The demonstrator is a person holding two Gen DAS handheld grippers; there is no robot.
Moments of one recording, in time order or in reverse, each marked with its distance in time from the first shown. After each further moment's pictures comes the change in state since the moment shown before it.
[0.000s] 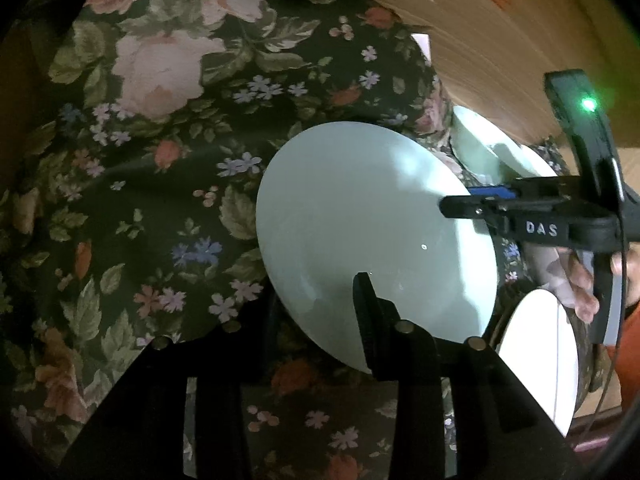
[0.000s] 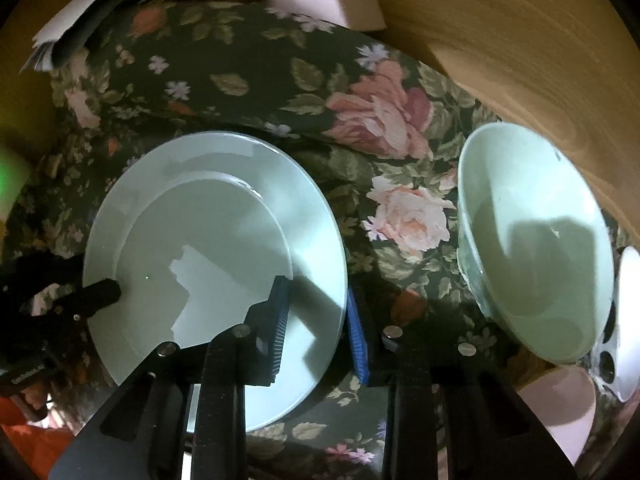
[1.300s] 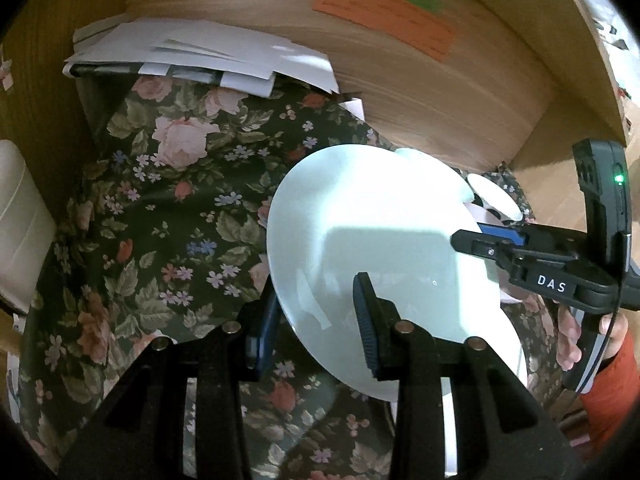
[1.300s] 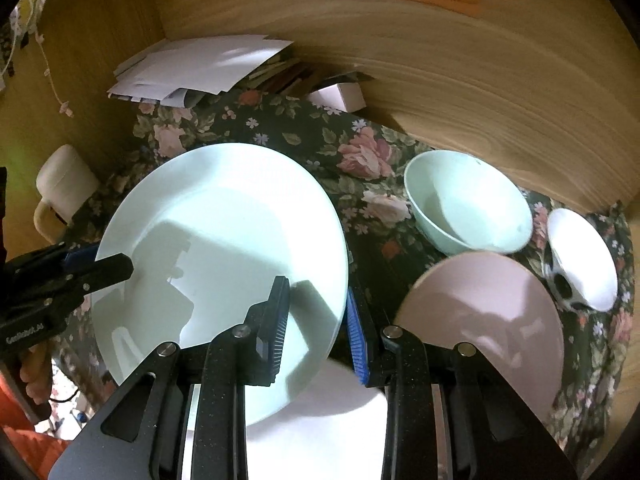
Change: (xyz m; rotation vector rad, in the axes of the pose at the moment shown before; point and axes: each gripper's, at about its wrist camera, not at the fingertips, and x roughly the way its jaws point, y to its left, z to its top) left arm -0.094 -0.033 -0.026 0.024 -0.161 -0.046; right arm -0.103 0.021 -0.078 0.045 -0.257 -0.020
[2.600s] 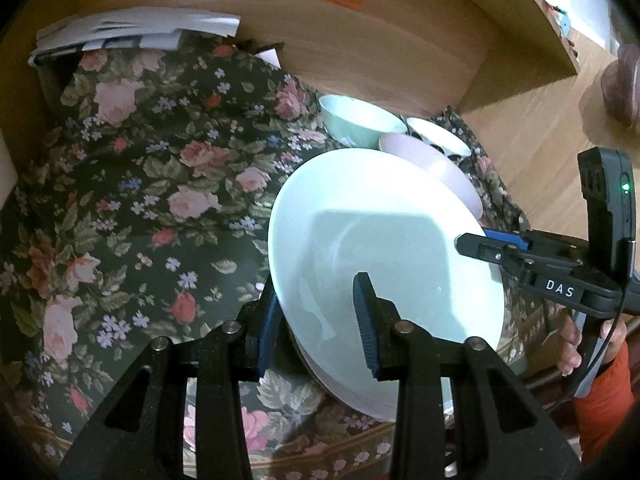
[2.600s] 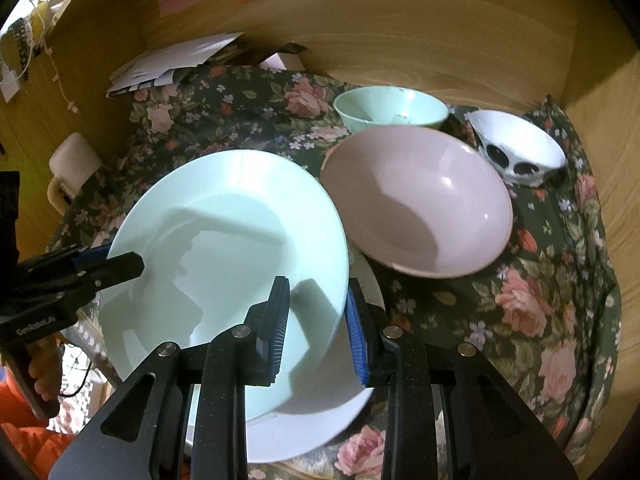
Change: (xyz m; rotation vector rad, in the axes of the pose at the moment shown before) left arm -0.012 -0.059 -0.065 0.103 0.070 -0.093; right arm -0.057 -0.024 -0.104 0.160 -0.022 -0.042
